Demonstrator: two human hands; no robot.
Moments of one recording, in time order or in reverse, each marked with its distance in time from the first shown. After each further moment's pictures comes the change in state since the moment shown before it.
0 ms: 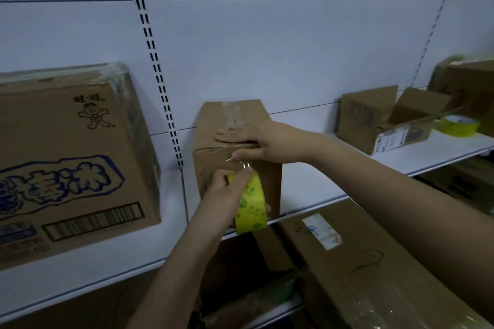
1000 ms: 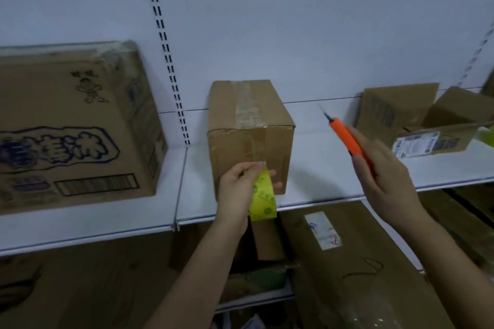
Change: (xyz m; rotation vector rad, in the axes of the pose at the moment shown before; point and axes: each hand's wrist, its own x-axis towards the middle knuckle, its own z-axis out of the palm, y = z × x) left_hand 0.019 -0.022 0.086 -0.428 0.284 0.046; right_hand -0.187 0.094 0.034 0.017 0.676 0.282
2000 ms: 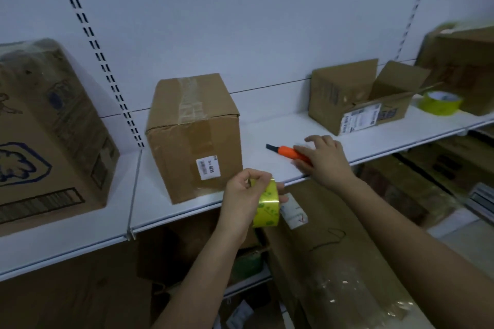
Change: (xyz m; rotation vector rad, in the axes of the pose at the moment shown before) left_hand -0.014 -0.056 0.045 0.222 -0.277 -0.034; right_hand -0.001 0.095 0.052 -0.526 -0.305 0.121
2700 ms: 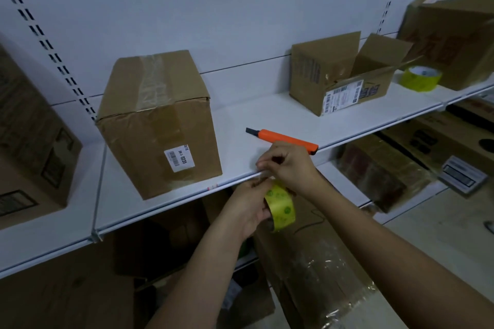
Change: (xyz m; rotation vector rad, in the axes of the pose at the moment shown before) left_hand 0.036 -0.055 0.030 -0.100 -0.086 -0.421; right_hand -0.032 -0.052 -0.009 0.922 -0.005 0.089
